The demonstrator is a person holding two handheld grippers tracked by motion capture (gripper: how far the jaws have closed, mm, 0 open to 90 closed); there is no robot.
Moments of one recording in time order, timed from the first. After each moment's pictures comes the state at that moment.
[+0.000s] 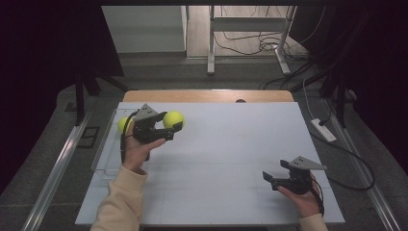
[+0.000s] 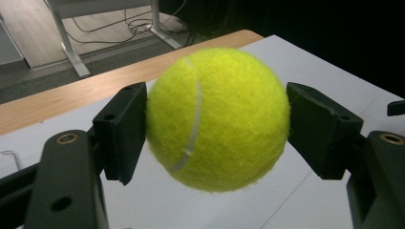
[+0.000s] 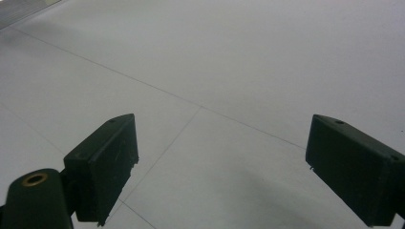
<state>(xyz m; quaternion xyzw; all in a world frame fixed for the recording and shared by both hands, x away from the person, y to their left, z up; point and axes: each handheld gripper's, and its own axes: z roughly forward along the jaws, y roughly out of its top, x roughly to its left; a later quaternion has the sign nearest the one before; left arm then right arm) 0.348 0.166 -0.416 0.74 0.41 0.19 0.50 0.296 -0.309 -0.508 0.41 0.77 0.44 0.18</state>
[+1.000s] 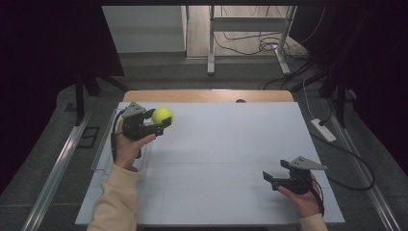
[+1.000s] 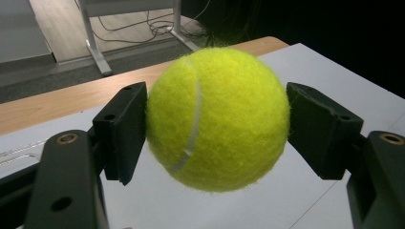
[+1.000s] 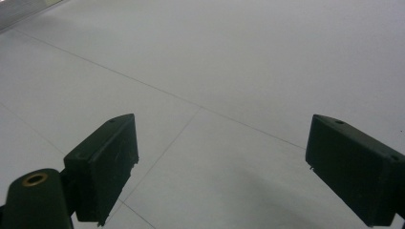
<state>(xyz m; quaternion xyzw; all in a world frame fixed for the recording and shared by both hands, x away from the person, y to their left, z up) 0.353 0.195 -0.417 0.71 0.45 0.21 0.50 0.295 -0.309 -0.508 0.41 0.77 0.44 0.18</state>
